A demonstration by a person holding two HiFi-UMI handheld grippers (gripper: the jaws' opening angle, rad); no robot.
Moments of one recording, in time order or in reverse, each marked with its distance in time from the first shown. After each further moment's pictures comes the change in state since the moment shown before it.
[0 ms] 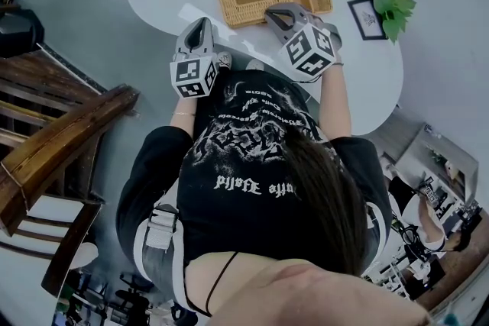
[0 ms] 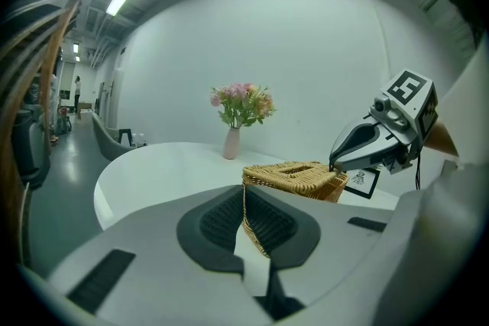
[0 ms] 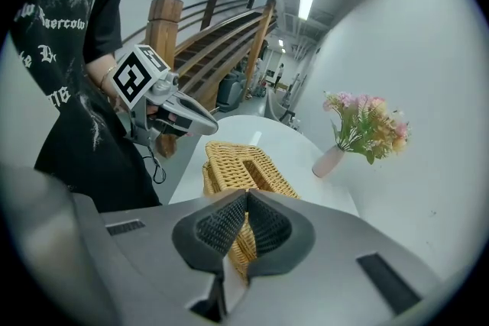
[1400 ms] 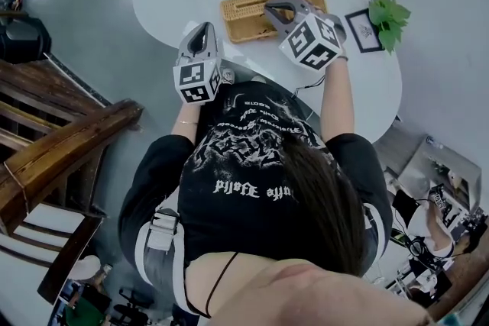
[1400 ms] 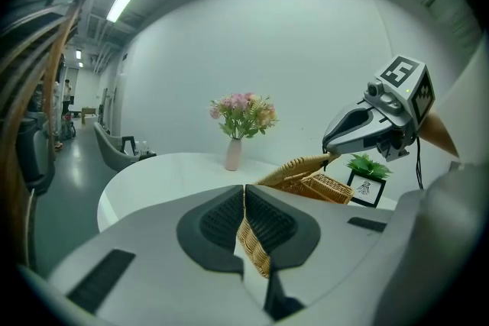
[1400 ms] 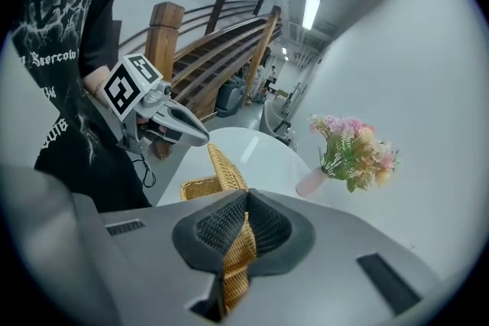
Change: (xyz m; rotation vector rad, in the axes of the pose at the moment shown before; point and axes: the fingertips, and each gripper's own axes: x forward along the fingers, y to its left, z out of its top) left arm -0.002 -0.005 0.038 0.011 -0.016 0.036; right arm -0.022 -0.042 0.047 -0.061 -0.040 -0.023
